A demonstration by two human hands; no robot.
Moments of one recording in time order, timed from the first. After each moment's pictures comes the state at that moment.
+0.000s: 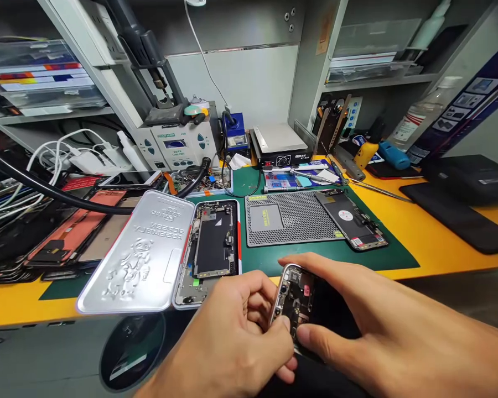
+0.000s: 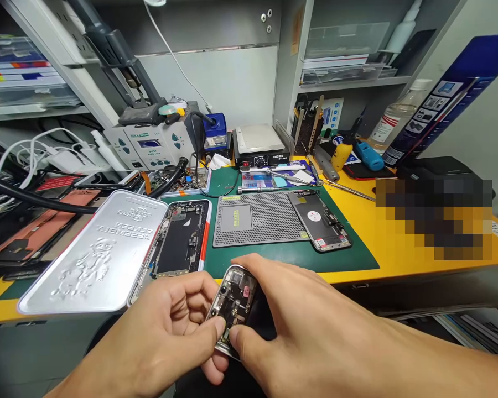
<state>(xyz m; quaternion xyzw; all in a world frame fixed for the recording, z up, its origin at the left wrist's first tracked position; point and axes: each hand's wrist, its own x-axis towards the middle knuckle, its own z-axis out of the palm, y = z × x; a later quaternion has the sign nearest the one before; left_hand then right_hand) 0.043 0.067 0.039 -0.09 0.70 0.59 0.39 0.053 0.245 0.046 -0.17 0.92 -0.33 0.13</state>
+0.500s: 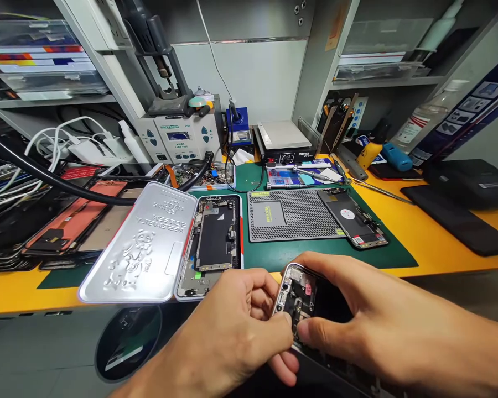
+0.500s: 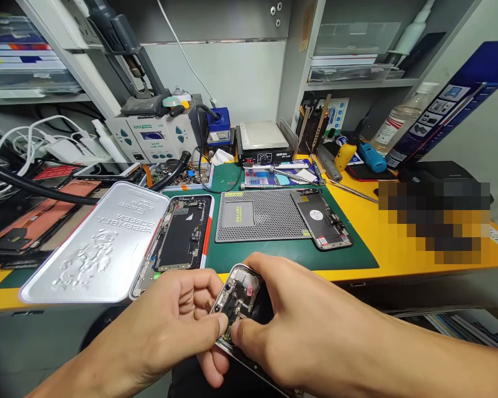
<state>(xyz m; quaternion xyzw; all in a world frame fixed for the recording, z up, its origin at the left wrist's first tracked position) 0.042 0.044 0.017 0.02 0.63 0.65 0.42 0.047 0.243 0.049 -0.05 0.86 -0.40 0.31</state>
